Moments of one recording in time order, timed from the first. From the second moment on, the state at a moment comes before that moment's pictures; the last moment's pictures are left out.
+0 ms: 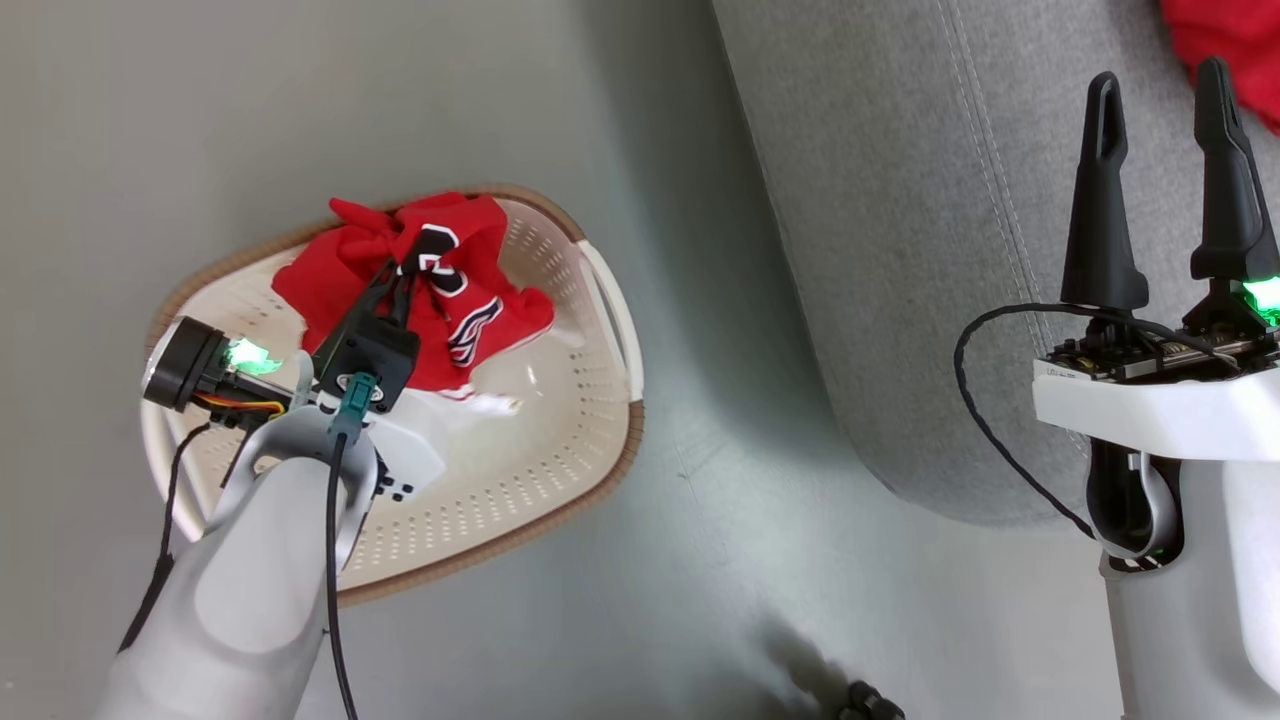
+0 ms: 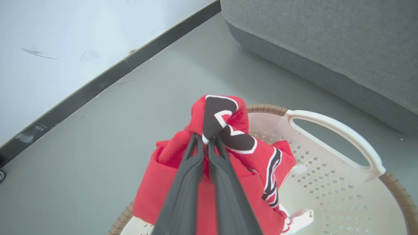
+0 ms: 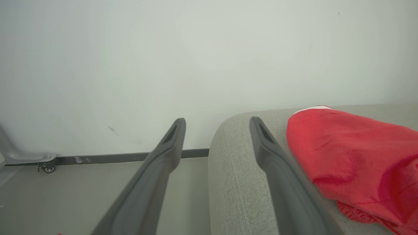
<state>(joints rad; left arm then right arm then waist) -0.69 0.22 -0.43 0.75 0.08 0.10 -0.24 -0.42 -0.04 -0.05 0.02 0.20 0.12 -0.25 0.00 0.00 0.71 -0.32</state>
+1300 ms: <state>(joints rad) -0.49 0.22 -0.41 0.27 0.01 0.15 -0.25 -0.33 -0.15 0.01 0.15 0.13 0.12 -0.25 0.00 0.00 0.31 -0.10</state>
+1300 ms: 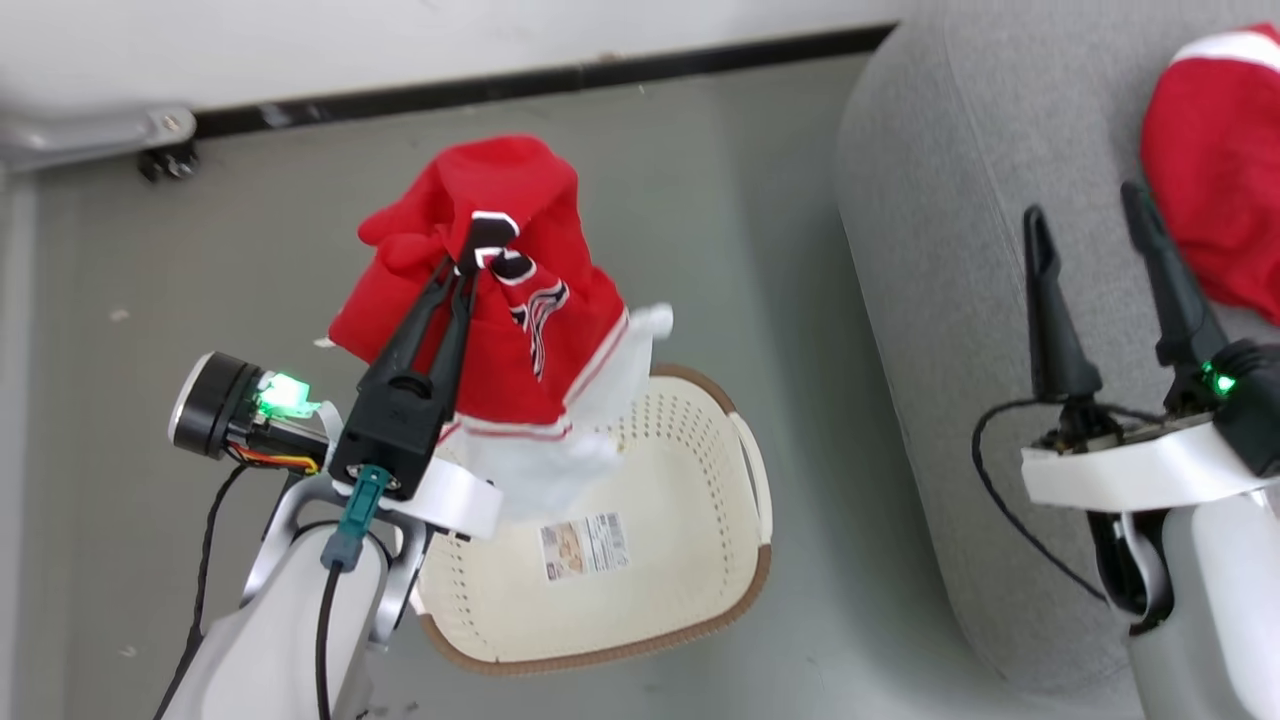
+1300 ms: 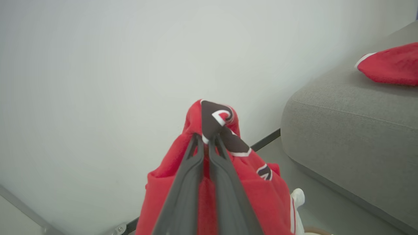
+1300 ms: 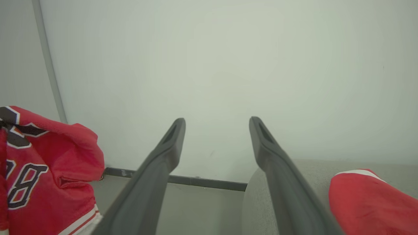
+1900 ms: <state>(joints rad) -0.43 0.25 -0.48 0.17 0.00 0.07 -0.26 -0.24 -0.23 0.17 0.23 0.15 0.12 -0.24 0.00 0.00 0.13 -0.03</state>
